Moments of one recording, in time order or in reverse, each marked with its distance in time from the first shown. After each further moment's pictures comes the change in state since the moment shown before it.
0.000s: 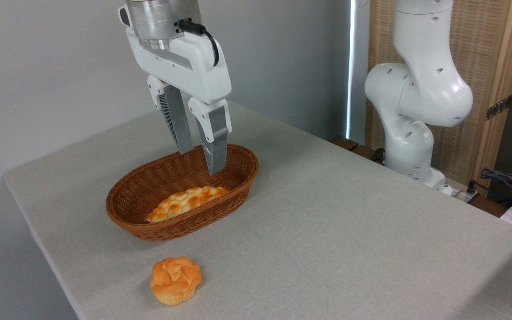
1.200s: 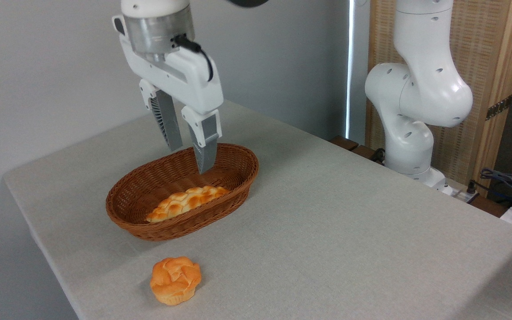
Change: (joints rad) arm -0.010 -0.003 -0.042 -0.071 -0.098 0.054 -0.091
